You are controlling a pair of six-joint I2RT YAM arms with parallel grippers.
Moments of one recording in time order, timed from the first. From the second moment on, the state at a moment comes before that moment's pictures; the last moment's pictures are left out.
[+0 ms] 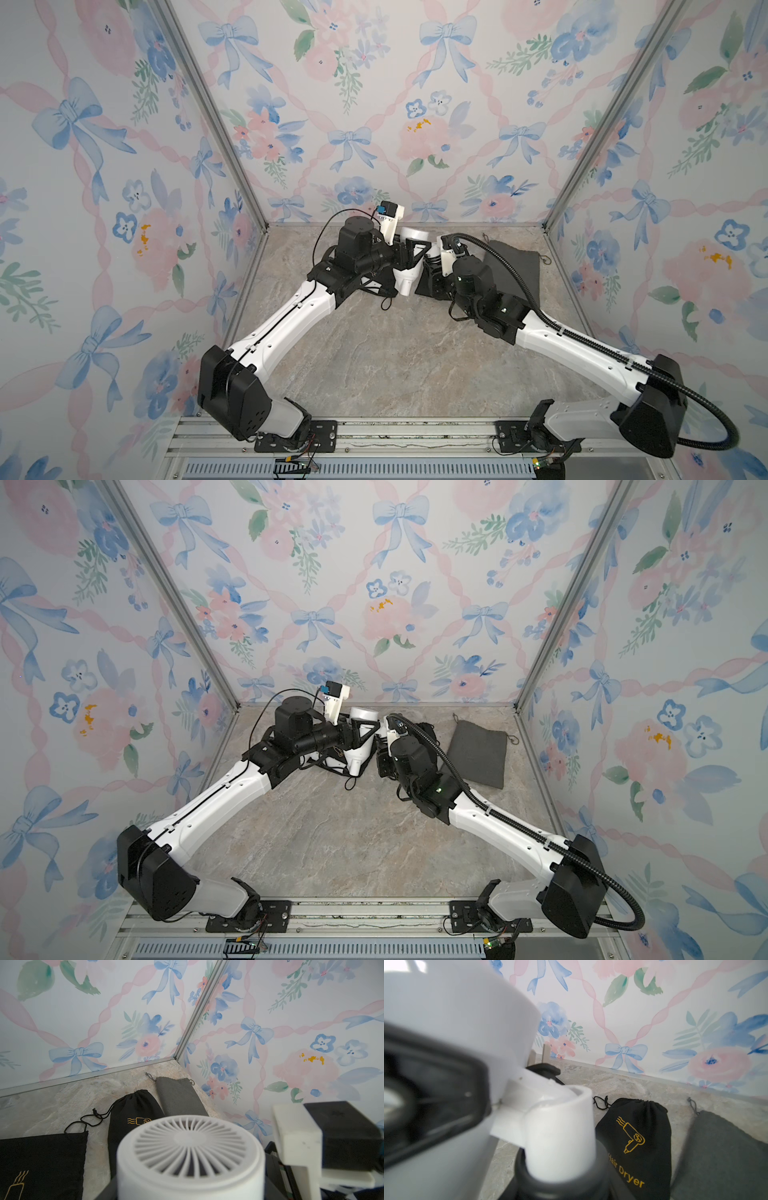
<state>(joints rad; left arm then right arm) -0.57 1.44 1.30 -0.10 0.38 -0.39 0.83 1.50 1.26 -0.11 0.40 0.27</state>
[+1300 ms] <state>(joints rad) -0.58 1.50 1.24 -0.06 0.22 -0.42 0.91 1.24 0.94 -0.02 0.49 0.52</state>
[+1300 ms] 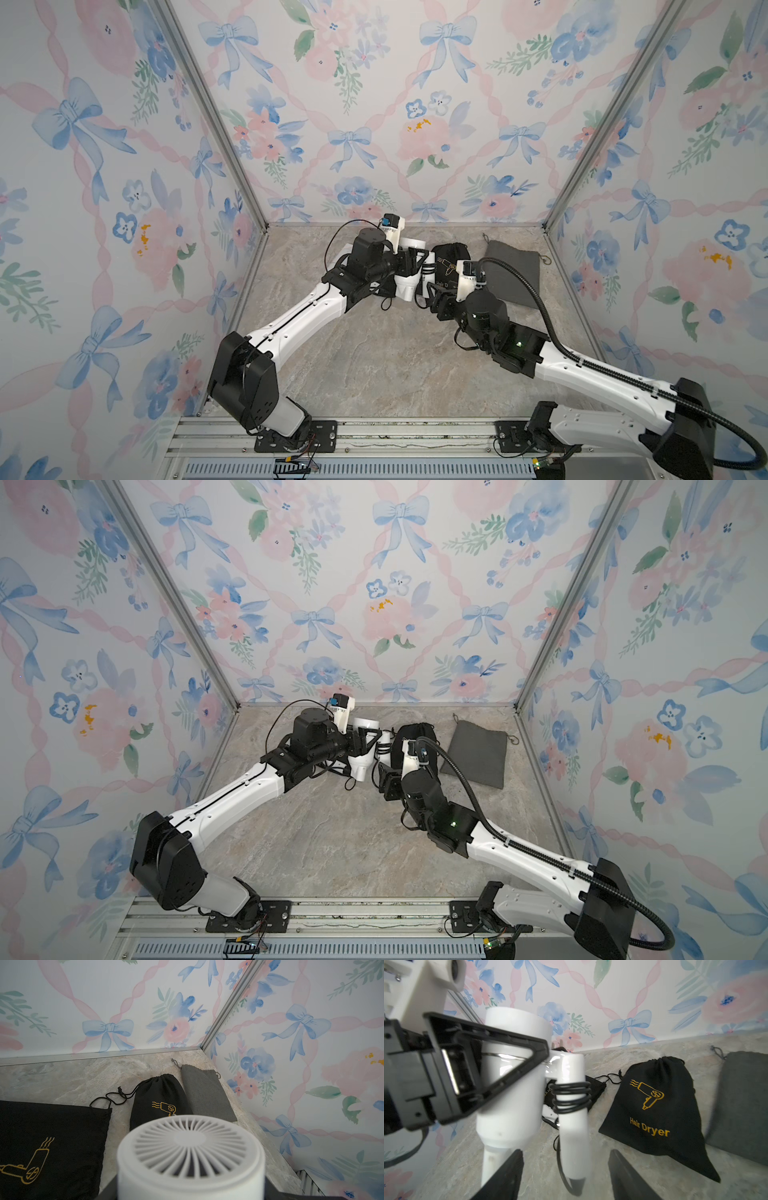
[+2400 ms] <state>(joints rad) -0.61 1.50 1.26 -0.03 0.32 -0.46 0.75 1.39 0.96 -0.08 0.26 0.55</state>
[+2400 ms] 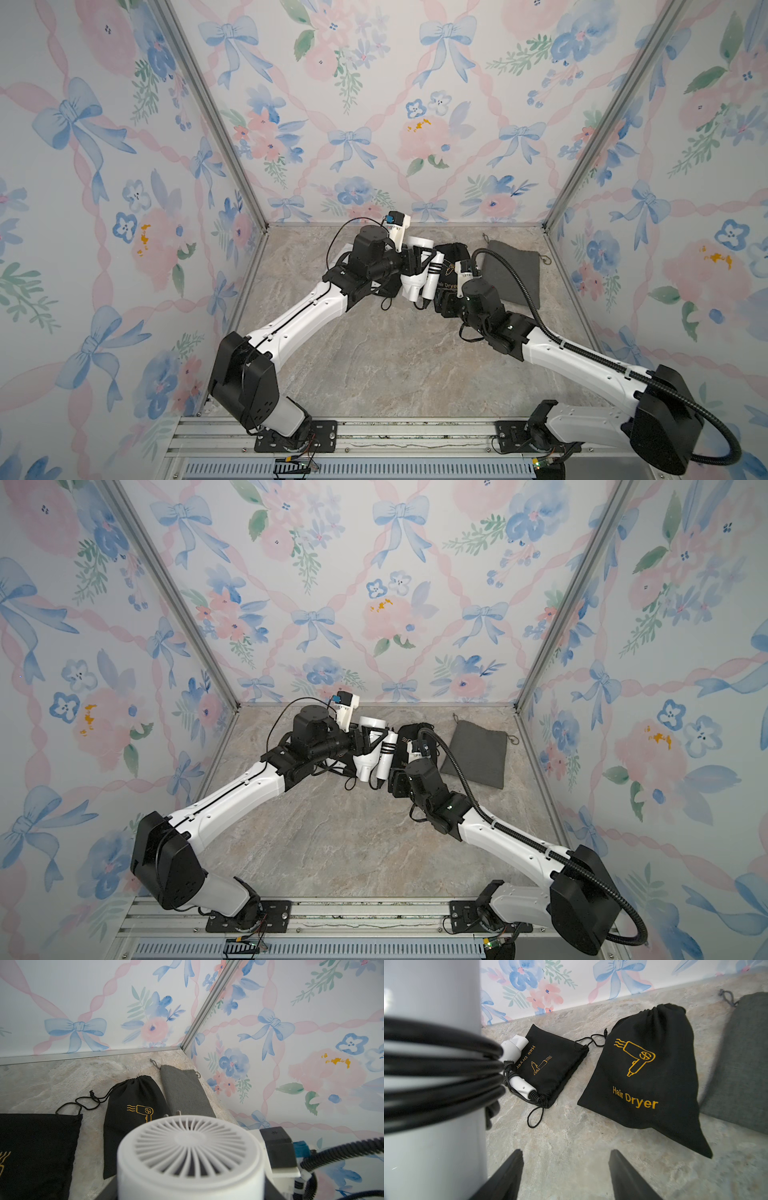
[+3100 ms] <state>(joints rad) -0.58 1.60 1.30 0.18 0.43 -0.69 0.47 1.04 0.73 0.24 -0.25 0.56</state>
